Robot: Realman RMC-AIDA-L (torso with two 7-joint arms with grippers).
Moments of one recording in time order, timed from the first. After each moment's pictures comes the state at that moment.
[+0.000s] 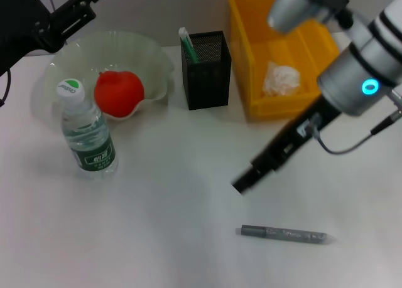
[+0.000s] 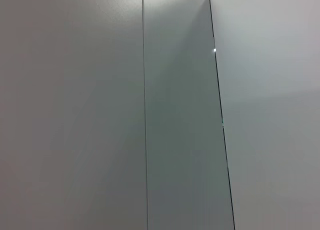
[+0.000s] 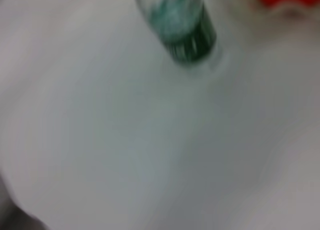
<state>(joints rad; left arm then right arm) -0.42 -2.06 1.07 0.73 1.03 1.47 -1.05 0.79 2.08 -1.17 -1.22 -2.40 -1.83 2.57</state>
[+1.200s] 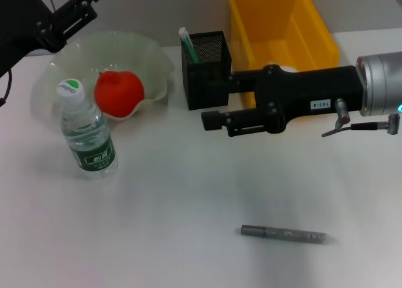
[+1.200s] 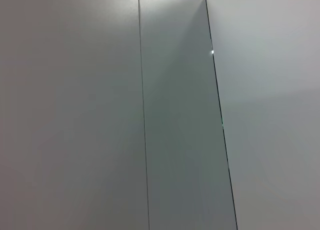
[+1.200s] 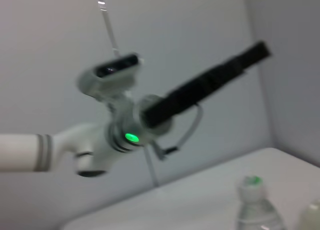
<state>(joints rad) -0.42 -2.07 1.07 0.71 1.02 1.48 -1.01 0.55 2.08 -0.97 -0.97 -1.75 -1.66 1.70</state>
